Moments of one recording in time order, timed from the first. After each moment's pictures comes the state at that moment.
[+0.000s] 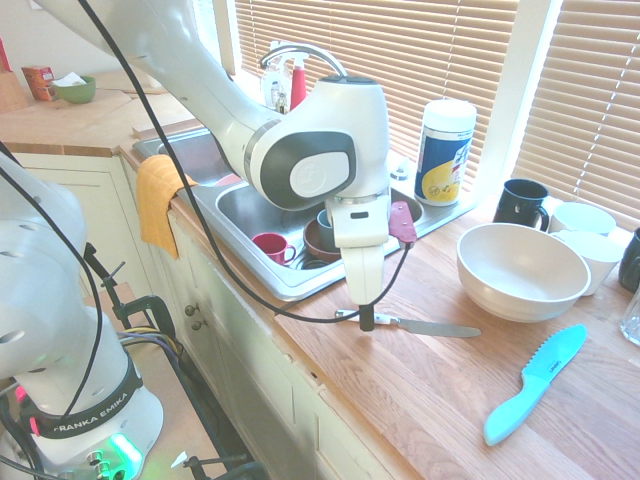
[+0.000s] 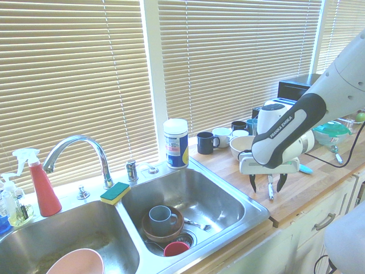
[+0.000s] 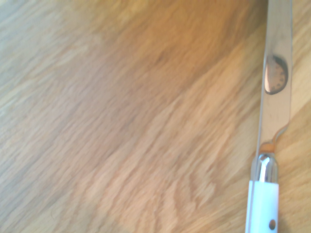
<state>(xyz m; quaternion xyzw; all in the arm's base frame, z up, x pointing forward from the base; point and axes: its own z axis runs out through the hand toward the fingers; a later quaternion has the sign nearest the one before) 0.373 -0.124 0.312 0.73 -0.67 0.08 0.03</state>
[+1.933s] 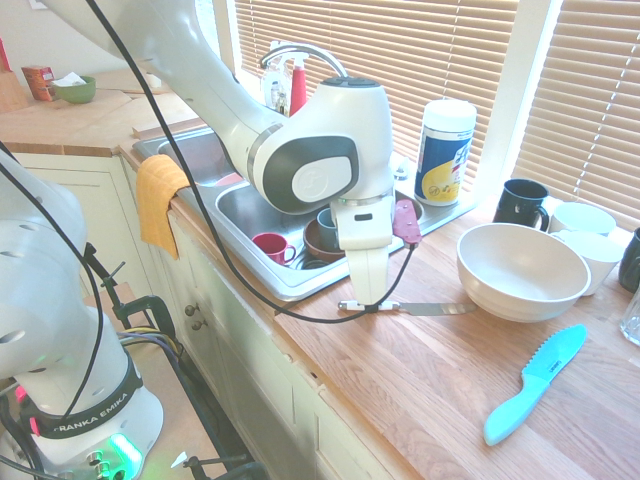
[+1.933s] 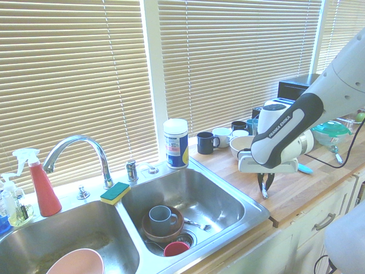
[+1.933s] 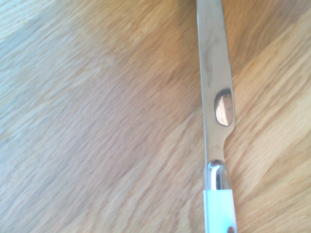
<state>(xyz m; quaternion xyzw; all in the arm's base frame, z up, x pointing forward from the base) 0.378 -0.125 0.314 0.73 -0.68 0.09 0.01</state>
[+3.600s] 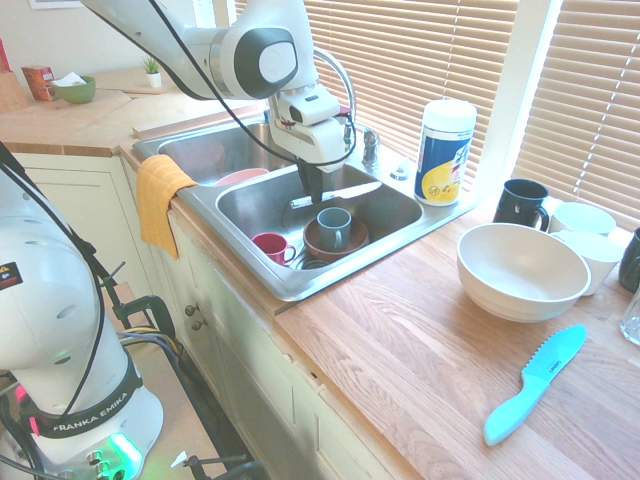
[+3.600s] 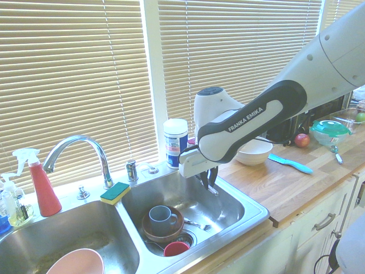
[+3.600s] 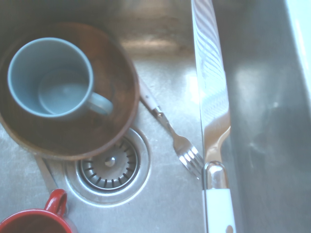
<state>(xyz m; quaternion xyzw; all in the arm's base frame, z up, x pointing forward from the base) 0.431 0.094 0.380 0.91 -0.41 0.10 0.01</state>
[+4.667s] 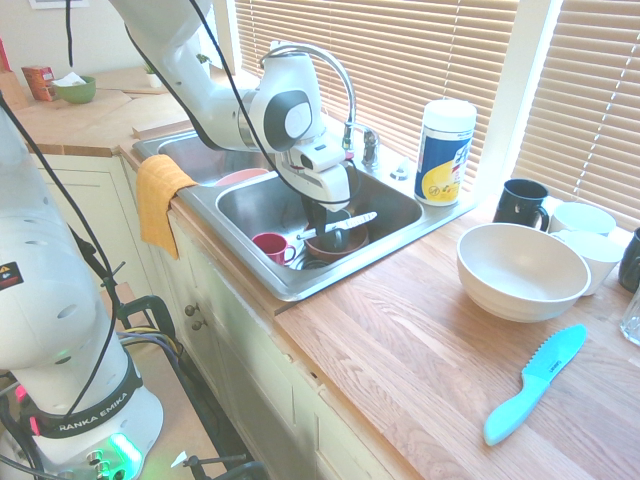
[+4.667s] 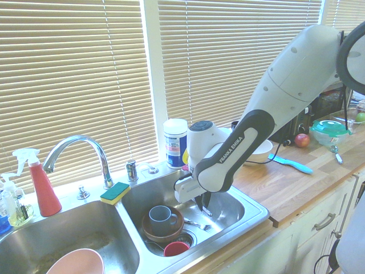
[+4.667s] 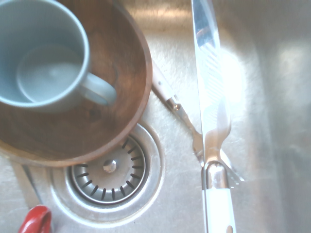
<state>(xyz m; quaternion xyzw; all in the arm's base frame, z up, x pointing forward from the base) 0.452 0.103 0.279 0.91 -0.41 0.09 0.02</state>
